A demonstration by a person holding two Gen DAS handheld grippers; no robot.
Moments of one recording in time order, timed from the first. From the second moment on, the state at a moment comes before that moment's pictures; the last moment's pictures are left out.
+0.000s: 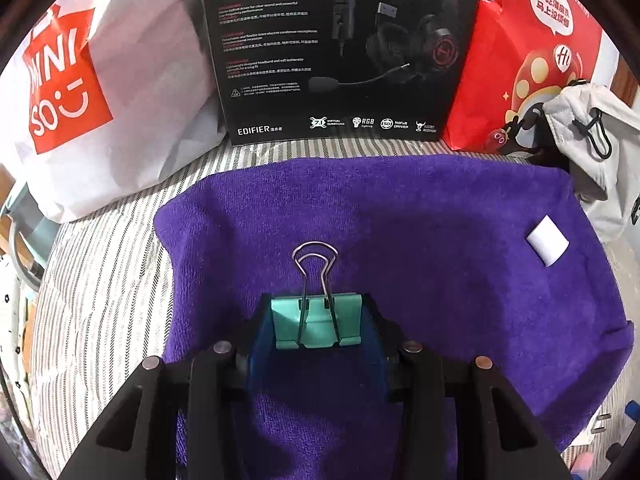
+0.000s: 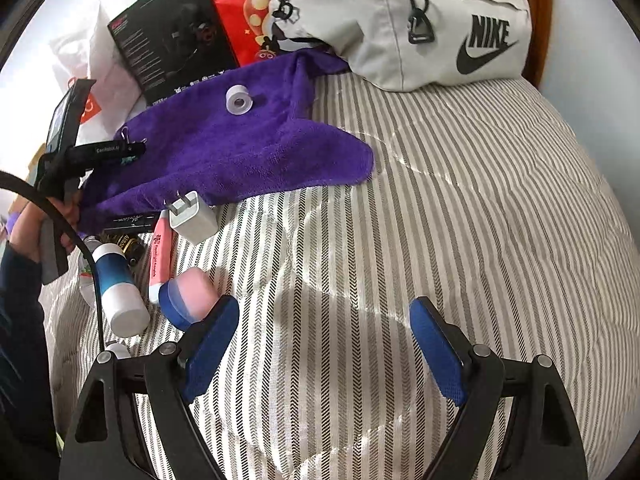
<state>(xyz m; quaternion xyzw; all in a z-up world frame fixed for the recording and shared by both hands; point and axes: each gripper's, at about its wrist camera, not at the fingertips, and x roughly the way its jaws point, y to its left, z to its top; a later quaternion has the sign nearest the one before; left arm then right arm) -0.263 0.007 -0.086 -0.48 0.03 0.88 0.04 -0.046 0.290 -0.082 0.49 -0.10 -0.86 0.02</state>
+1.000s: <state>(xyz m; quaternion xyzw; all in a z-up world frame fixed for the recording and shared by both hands) -0.108 -0.004 -0.053 -0.50 -0.05 0.86 0.05 -0.042 0.275 -0.100 0.49 -0.05 -0.87 0.04</state>
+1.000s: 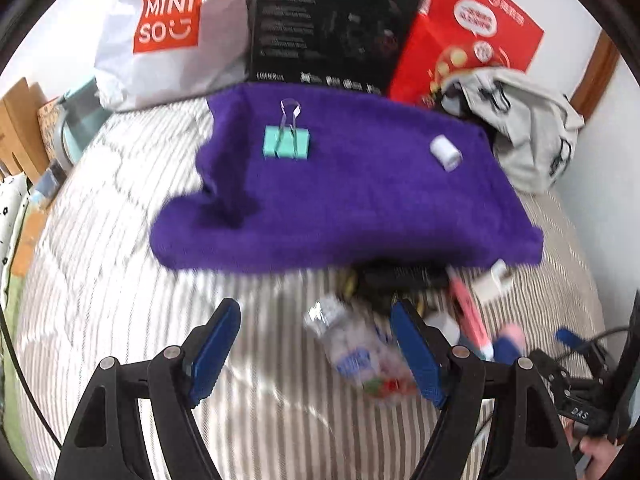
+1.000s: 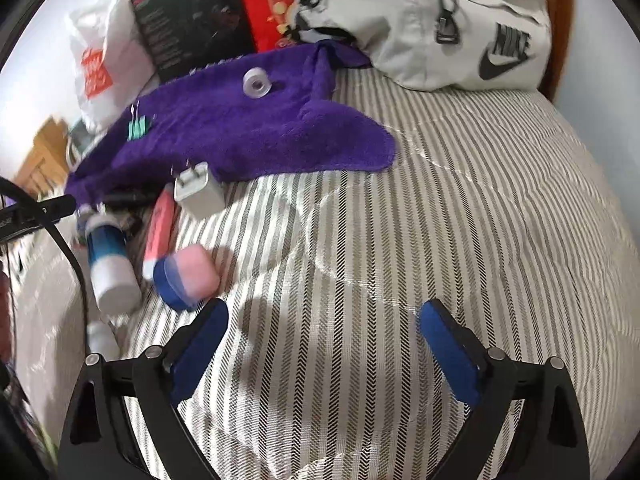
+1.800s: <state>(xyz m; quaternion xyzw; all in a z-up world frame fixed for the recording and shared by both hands) -0.087 0.025 -0.090 -0.51 0.06 0.86 0.05 -0.035 0.268 -0.110 0.46 0.00 -0.89 0.02</state>
